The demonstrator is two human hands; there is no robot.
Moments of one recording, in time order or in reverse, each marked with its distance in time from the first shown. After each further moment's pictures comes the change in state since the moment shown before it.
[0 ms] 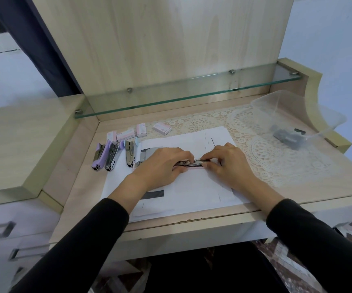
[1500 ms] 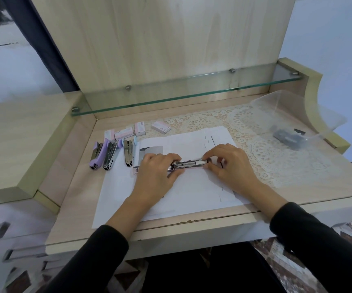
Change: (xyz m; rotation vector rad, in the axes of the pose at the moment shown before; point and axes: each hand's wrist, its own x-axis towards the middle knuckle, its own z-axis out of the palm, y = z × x) left_hand -0.024 0.006 0.025 0.091 0.373 -0.194; right_hand -0.008 -0.003 -0.005 0.015 0.067 -0.087
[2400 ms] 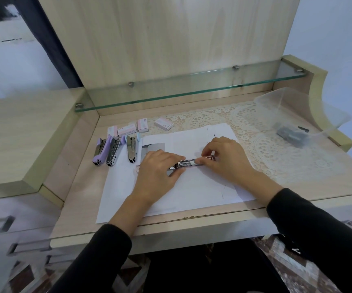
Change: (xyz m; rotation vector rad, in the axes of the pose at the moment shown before) left_hand -0.005 -0.006 0.000 -0.059 0.079 0.107; right_hand 0.018 -0.016 0.002 -0.089 -0.146 0.094
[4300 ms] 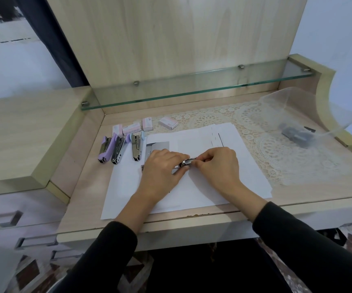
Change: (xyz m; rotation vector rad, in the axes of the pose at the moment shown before) left_hand 0.000 0.000 0.003 0.036 0.006 0.007; right_hand -0.014 -0.047 0.012 0.285 0.055 0.446
